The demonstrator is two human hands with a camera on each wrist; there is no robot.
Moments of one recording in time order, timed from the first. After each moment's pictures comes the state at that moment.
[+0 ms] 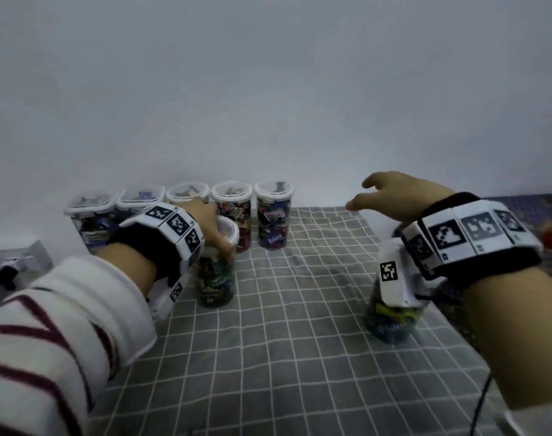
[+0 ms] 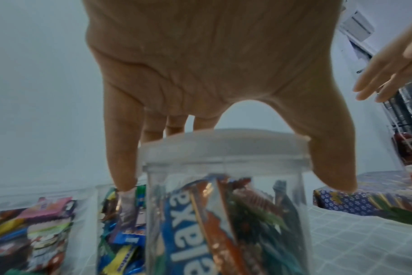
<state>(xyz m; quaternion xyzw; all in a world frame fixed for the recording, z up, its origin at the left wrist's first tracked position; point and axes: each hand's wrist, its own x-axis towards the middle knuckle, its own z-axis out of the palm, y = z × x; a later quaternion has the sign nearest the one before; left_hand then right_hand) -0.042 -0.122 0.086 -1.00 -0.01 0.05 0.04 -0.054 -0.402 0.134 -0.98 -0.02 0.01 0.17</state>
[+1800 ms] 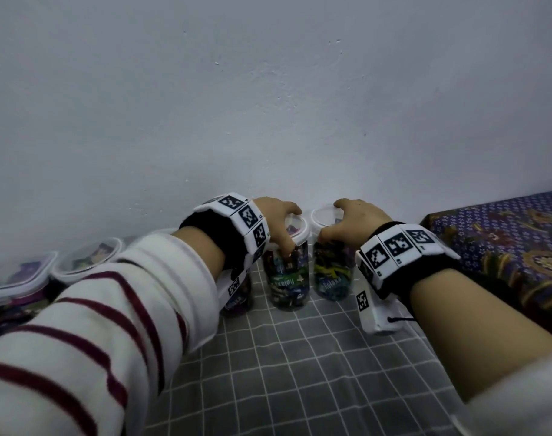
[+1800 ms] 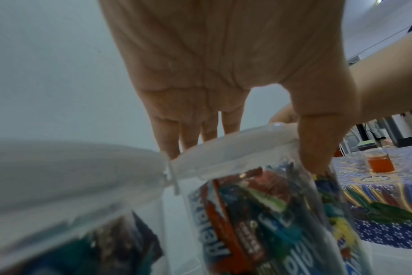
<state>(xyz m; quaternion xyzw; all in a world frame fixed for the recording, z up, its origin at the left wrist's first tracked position) 0.157 -0.276 0.084 -0.98 0.18 0.08 0.01 0.150 -0.441 0.049 -0.98 -0.01 -0.03 0.21</state>
